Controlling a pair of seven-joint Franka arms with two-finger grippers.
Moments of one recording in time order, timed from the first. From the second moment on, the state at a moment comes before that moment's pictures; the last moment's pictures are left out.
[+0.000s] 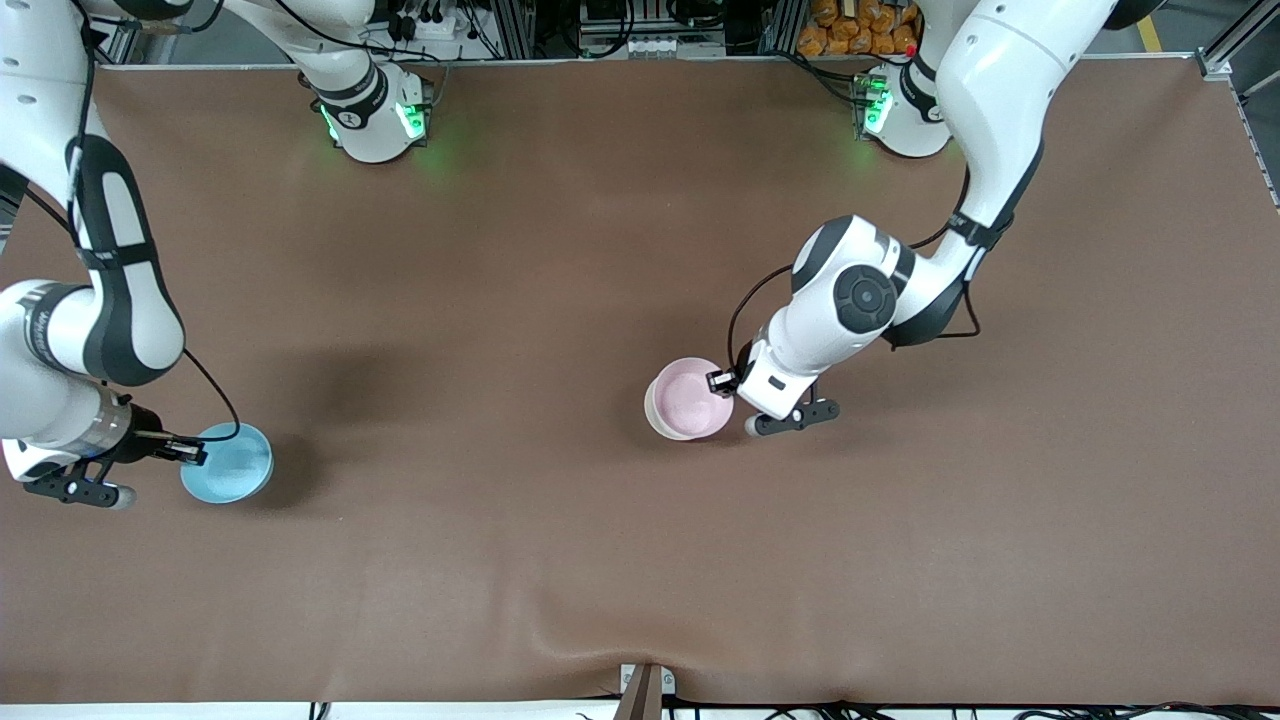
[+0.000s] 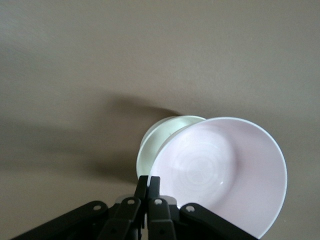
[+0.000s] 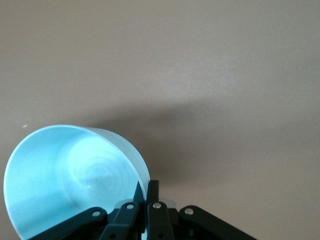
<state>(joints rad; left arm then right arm) -0.18 0.59 -0.44 -1.73 -0.06 2.41 -0.75 -0.22 0.52 0.02 -1.68 0.01 2.24 -0.02</state>
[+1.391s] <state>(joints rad) -0.16 0.55 -0.38 -1.64 -0.03 2.30 -0.75 0.11 0.31 0.07 -1.68 0.19 2.01 0.53</state>
